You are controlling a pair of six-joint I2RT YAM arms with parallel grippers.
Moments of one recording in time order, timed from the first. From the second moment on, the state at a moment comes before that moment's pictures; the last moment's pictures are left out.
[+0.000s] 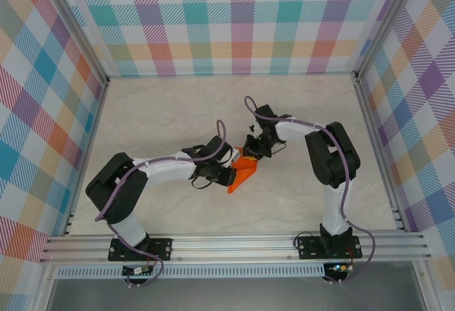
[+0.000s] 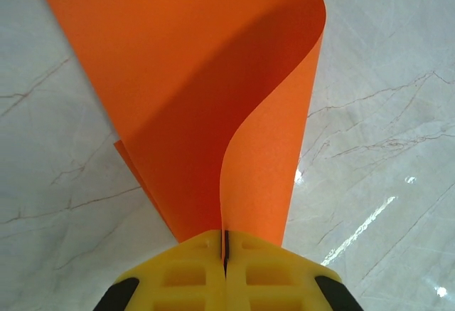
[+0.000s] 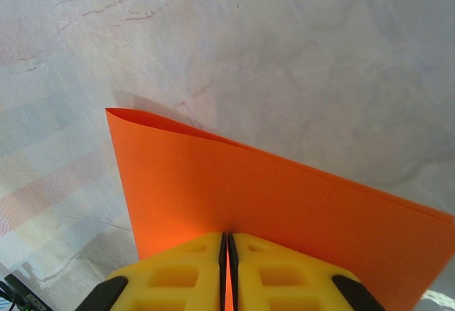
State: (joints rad) left arm -0.77 1.68 0.93 -0.33 0.25 -0.34; right arm 0.49 2.02 1.29 -0.58 -0.51 0.57
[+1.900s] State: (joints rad) left arm -0.76 1.78 0.97 -0.28 0.25 -0.33; right arm 0.49 1.86 1.25 -0.60 -0.45 0.59
